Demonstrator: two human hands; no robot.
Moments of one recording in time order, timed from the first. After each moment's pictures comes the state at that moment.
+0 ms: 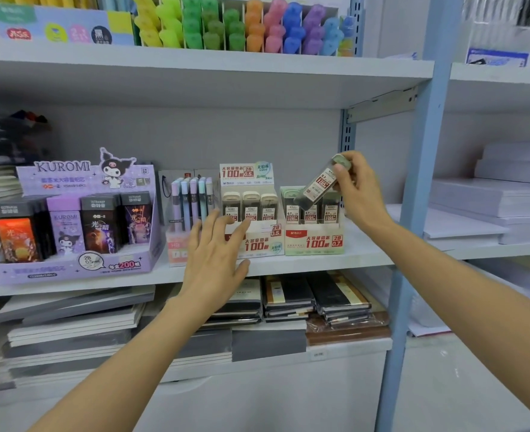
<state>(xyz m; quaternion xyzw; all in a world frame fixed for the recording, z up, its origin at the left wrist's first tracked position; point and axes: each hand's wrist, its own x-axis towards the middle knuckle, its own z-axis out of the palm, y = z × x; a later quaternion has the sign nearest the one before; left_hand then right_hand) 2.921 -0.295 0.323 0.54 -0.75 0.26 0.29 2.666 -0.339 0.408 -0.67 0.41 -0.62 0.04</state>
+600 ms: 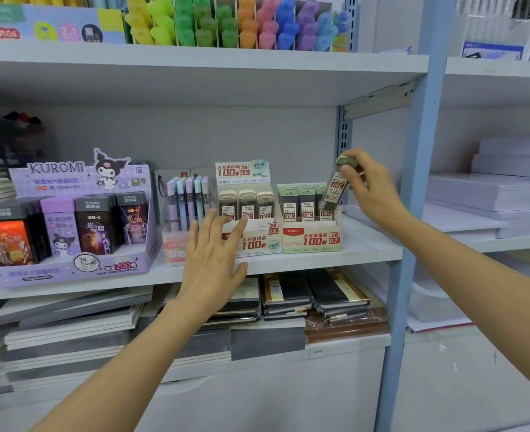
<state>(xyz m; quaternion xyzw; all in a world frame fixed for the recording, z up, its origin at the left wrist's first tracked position) 2.919 -0.292 0.321 0.53 -0.76 0.24 0.31 2.633 -0.339 0.410 -0.73 0.41 -0.54 -0.09</state>
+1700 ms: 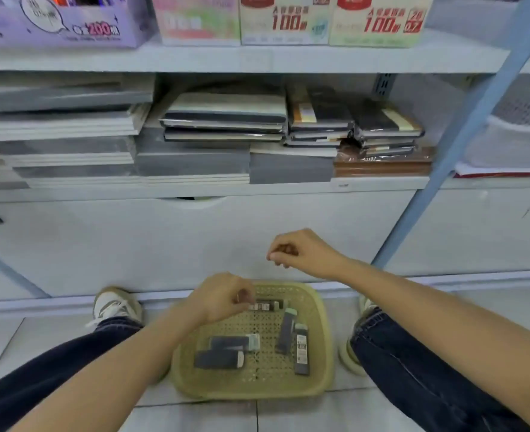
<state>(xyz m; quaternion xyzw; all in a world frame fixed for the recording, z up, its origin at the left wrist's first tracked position) 2.965 -0.200 0.034 0.51 -0.83 -0.23 0.01 2.746 -0.252 0.074 -0.82 0.43 -0.18 0.33</state>
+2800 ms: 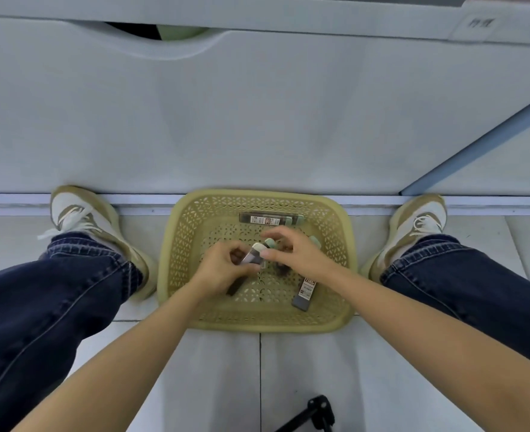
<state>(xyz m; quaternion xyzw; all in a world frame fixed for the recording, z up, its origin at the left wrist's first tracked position) 2.966 -0.176 -0.155 0.64 -0.50 -0.54 0.20 2.770 -0.216 -0.149 -0.65 0.50 -0.14 0.56</state>
